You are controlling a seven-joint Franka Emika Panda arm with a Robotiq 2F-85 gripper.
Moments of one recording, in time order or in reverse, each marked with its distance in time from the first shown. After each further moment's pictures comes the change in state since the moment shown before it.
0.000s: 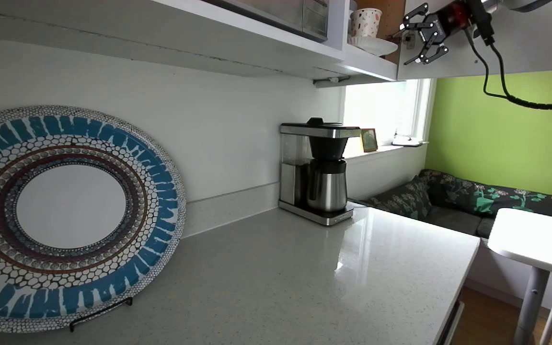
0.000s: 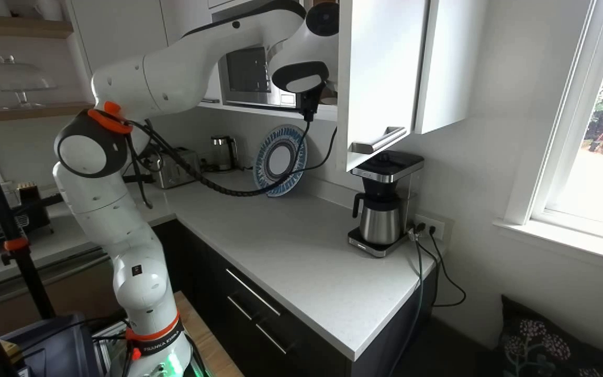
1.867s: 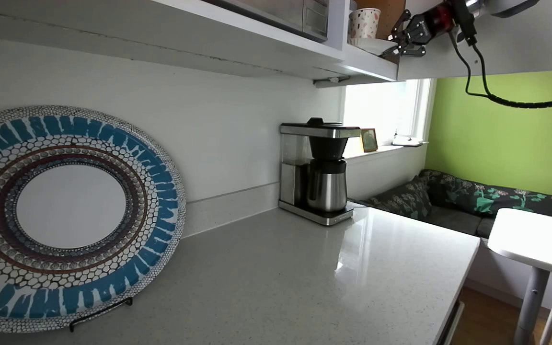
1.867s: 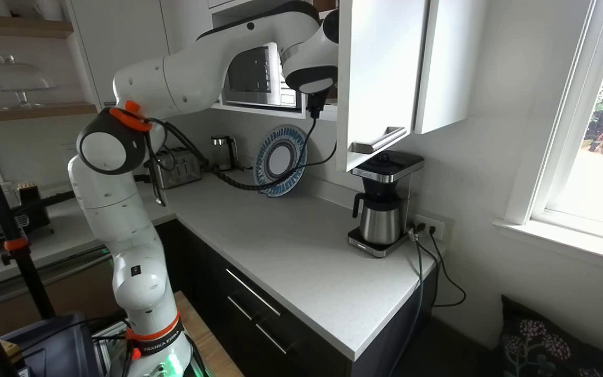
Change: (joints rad) arm -0.021 0.089 0.022 0.083 0.107 -0.042 0.030
